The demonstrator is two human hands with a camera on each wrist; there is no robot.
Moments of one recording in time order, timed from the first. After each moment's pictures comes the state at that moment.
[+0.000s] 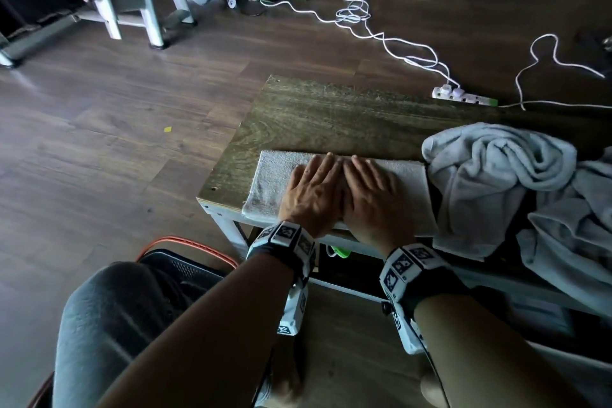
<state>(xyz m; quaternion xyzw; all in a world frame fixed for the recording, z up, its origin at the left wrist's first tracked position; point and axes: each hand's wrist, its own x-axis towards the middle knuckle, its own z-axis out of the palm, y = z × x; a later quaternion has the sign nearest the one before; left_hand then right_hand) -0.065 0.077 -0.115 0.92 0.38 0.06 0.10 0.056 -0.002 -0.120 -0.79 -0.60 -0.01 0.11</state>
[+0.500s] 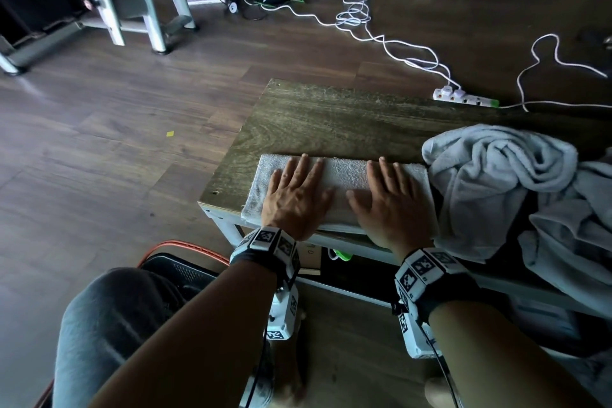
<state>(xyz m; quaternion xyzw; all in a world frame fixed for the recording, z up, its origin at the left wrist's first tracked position) -0.091 0.084 -0.112 0.89 0.45 0.06 0.11 0.074 -0.015 -0.116 -0.84 -0.53 0.00 0.09</state>
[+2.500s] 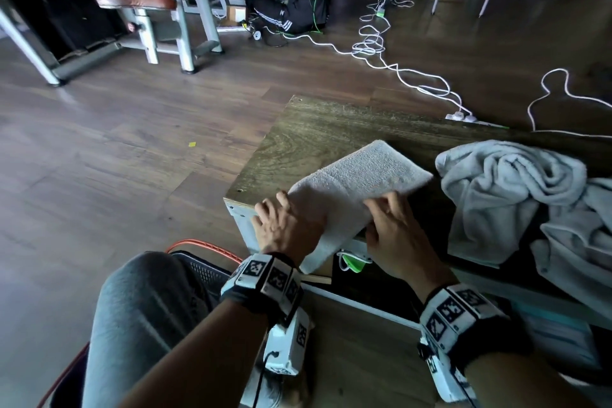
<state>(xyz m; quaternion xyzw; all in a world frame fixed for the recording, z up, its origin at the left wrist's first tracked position) -0.136 0.033 -0.078 0.74 0.65 0.08 0.14 0.040 -0.053 -0.101 -0.75 -0.63 0.00 0.21</state>
